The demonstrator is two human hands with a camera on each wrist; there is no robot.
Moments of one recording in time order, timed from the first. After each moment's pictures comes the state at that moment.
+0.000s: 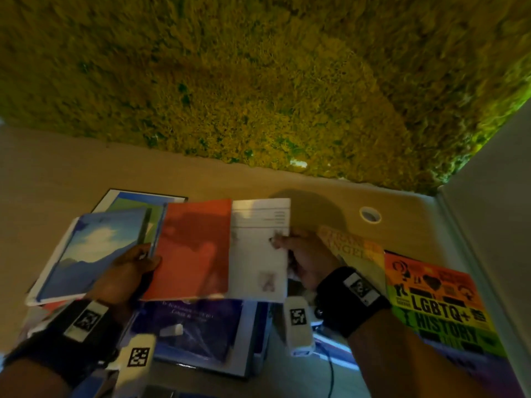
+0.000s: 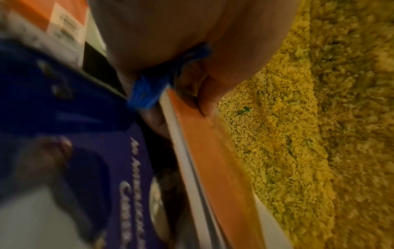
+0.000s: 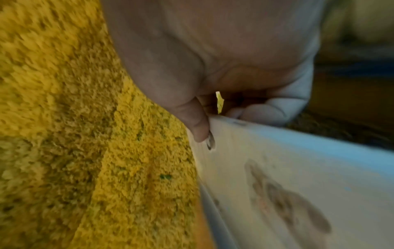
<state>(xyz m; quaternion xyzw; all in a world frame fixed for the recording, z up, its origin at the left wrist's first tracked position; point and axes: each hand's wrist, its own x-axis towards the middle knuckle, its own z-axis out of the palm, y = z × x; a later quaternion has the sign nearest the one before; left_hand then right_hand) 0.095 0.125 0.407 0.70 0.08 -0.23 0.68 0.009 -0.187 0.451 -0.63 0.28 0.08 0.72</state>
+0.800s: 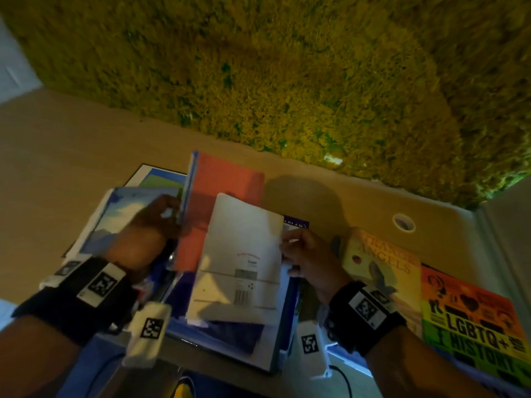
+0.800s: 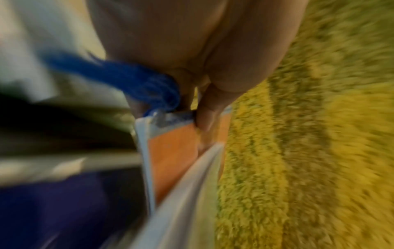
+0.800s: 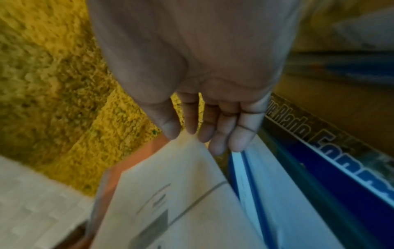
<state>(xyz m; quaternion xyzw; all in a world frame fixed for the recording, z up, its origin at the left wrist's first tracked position) 0.107 0.133 0.456 0.69 0.00 -0.18 0.70 0.015 -0.147 0.429 -0.74 0.21 0.09 0.64</state>
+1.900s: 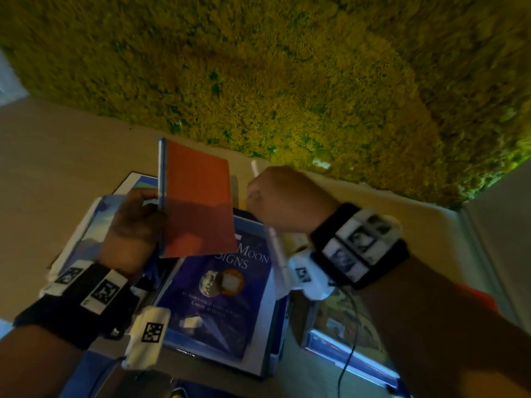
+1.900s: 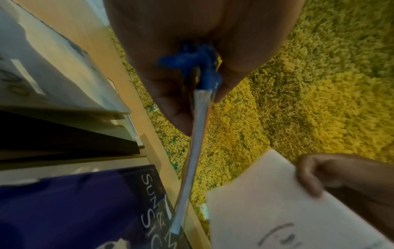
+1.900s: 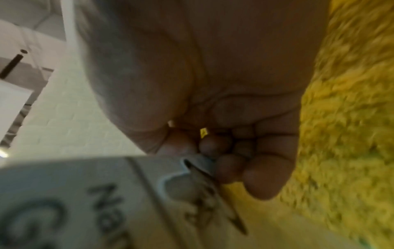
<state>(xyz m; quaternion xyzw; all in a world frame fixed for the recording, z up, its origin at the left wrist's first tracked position) 0.107 0.127 0.455 0.69 -0.04 -0.01 0.72 0.064 -0.111 0.577 -0.99 -0.15 0.05 0.07</state>
